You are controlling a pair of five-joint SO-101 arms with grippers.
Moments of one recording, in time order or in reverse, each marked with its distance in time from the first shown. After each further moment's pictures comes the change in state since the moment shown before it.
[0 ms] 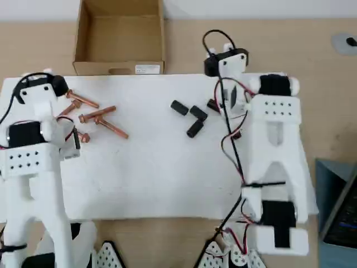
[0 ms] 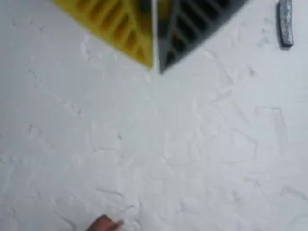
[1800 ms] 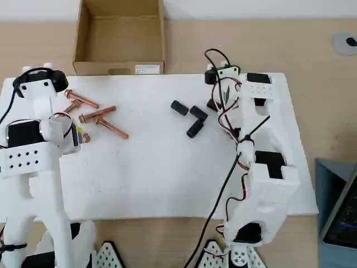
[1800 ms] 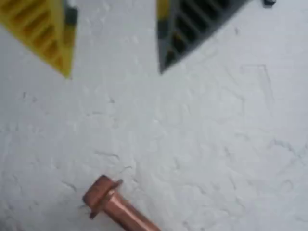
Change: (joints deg) left arm -0.4 0.3 1.1 -5.3 -4.2; right arm 1.6 30.9 -4.7 -14.9 0.4
